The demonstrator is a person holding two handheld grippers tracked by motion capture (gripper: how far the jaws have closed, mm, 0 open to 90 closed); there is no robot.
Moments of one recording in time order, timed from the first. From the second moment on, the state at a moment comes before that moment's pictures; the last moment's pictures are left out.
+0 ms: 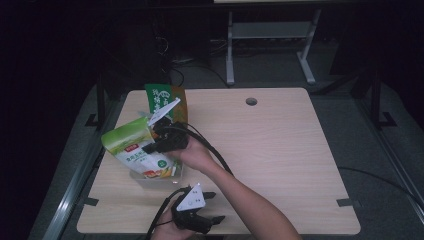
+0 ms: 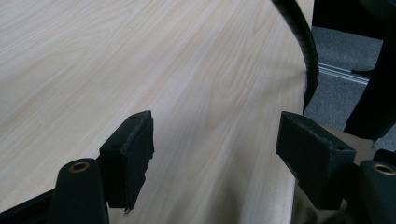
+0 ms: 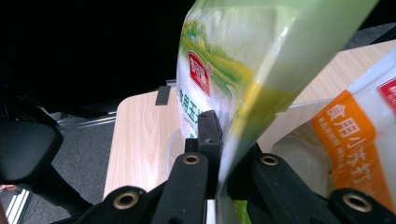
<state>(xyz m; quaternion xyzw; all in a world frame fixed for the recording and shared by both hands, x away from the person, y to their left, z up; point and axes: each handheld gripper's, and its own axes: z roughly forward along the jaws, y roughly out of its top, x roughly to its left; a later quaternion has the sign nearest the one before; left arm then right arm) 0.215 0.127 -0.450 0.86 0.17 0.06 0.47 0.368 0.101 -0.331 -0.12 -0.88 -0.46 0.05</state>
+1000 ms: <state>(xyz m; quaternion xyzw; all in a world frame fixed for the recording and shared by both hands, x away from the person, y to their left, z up) 0.222 0.130 -0.449 0.86 0.18 0.07 0.47 0.369 0.071 -0.345 -0.11 -0.89 -0.43 0.05</state>
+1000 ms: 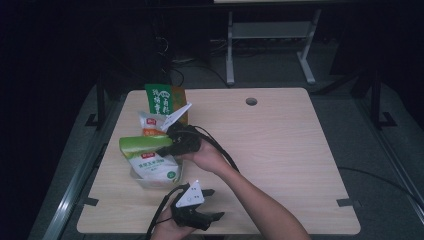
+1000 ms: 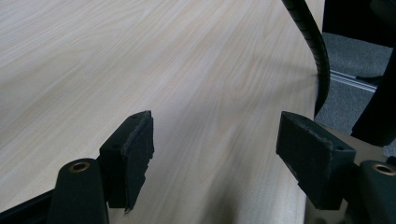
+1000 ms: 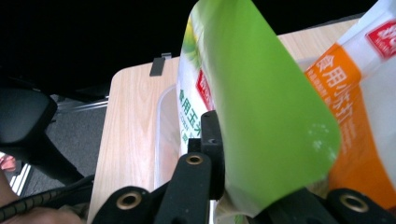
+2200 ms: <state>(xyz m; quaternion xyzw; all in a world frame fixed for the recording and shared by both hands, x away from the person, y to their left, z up) 0.238 0.137 -0.443 0.85 0.21 0.08 0.48 0.372 0.000 -0.330 -0.16 -0.87 -0.47 0.04</state>
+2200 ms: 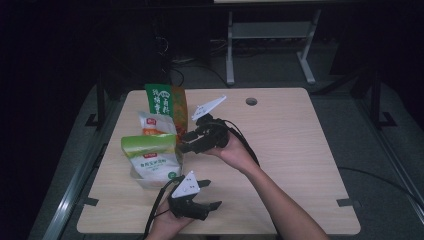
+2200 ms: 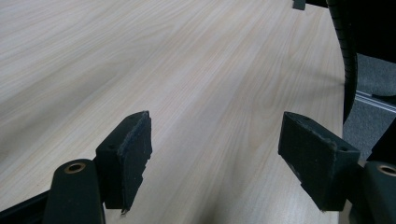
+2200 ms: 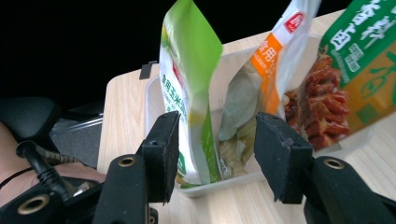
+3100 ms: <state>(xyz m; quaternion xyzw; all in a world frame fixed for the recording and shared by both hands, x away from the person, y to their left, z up) 0.242 0.141 -0.441 0.84 0.22 0.09 0.48 0.378 -0.073 -0.341 -0.23 -0.86 -0.45 0.01</state>
